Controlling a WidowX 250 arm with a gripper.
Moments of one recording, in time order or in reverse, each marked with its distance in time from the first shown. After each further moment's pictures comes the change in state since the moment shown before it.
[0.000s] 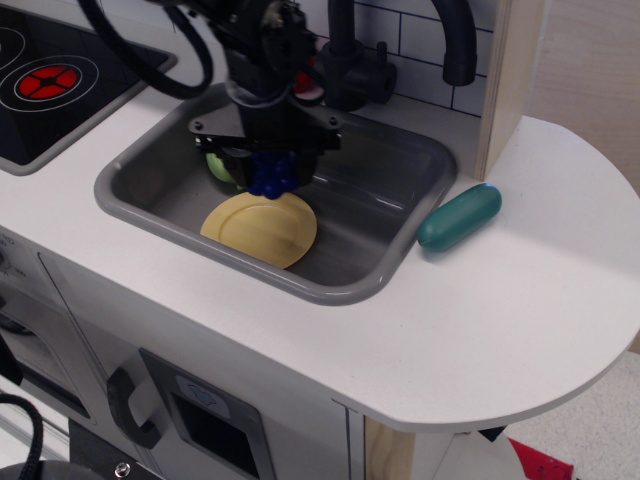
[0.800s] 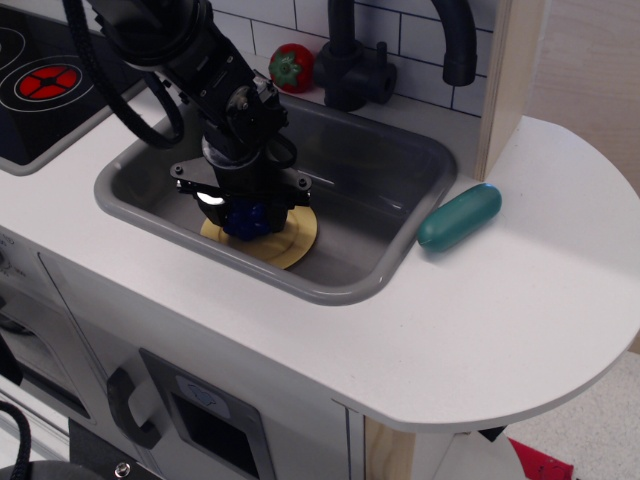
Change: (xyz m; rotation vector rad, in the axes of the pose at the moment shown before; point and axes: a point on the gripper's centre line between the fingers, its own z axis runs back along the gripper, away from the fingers) arm -0.016 0.036 -0.045 0.006 0.004 -0.114
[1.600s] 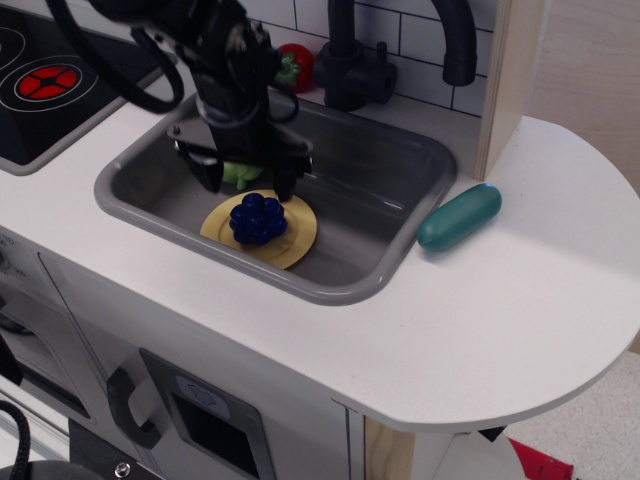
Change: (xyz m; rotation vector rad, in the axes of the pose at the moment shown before) arm 0.014 0.004 0.021 0.001 -0.014 -0.053
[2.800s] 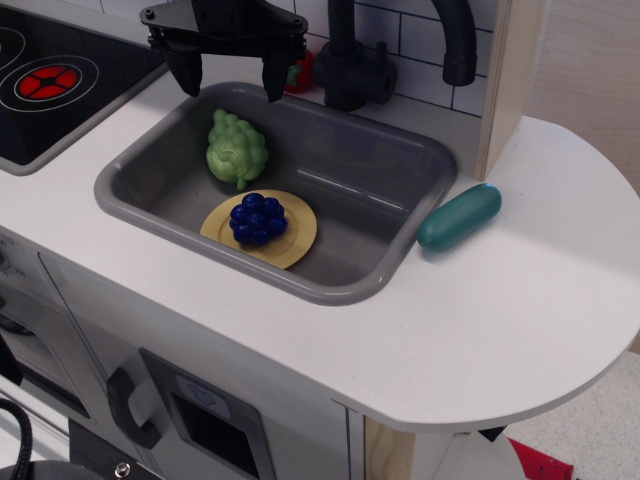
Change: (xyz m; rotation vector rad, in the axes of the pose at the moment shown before) arm 0.048 0.005 0.079 0.049 -0.017 0.085
